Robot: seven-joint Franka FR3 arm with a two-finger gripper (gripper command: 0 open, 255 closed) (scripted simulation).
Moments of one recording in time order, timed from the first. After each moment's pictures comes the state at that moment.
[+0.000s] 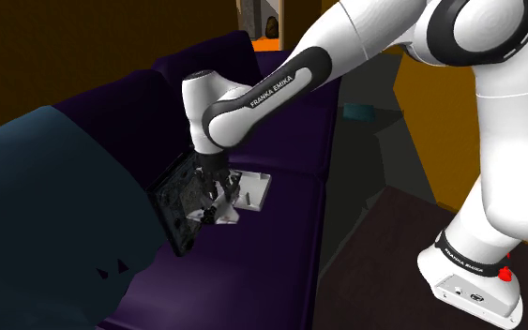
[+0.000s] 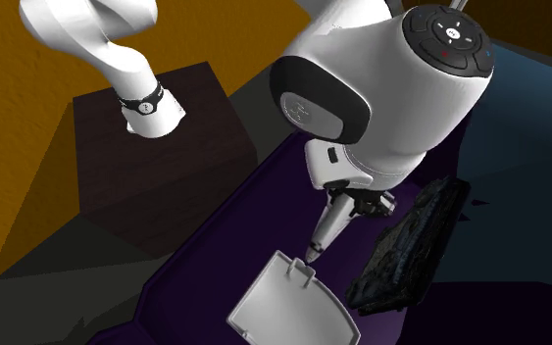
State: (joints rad) arm 0.04 0.46 0.48 -1.76 -0.15 2.15 1.68
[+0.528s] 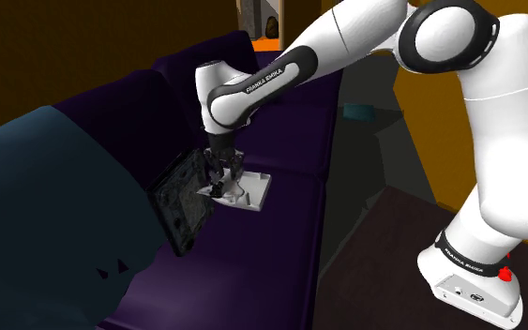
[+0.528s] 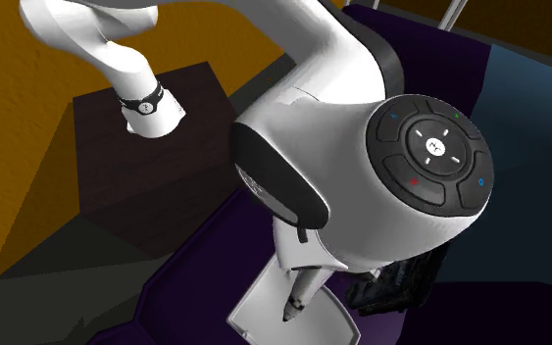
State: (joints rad) arm -0.04 0.56 0.43 -1.61 -0.16 2.09 1.53
